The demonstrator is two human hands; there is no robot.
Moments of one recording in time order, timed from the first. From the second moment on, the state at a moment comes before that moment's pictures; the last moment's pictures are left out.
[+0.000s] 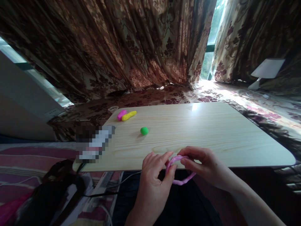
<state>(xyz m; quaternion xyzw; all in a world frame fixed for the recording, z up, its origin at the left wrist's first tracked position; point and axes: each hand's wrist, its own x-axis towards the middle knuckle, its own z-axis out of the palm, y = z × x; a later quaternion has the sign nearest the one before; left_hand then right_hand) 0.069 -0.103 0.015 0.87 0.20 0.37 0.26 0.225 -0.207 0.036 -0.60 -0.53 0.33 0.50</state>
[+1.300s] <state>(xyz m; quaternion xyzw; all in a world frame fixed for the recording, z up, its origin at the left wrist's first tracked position) 0.074 -0.104 0.024 0.87 0.19 0.38 0.24 0.223 -0.202 0.033 -0.64 -0.57 0.21 0.47</state>
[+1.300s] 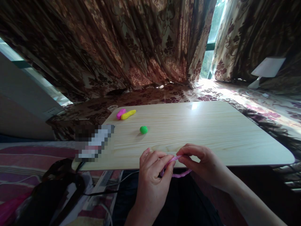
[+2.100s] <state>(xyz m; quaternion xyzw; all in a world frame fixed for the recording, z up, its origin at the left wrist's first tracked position) 0.072 -0.107 0.015 0.87 0.20 0.37 0.25 0.224 -0.204 0.022 -0.63 -0.54 0.25 0.51</state>
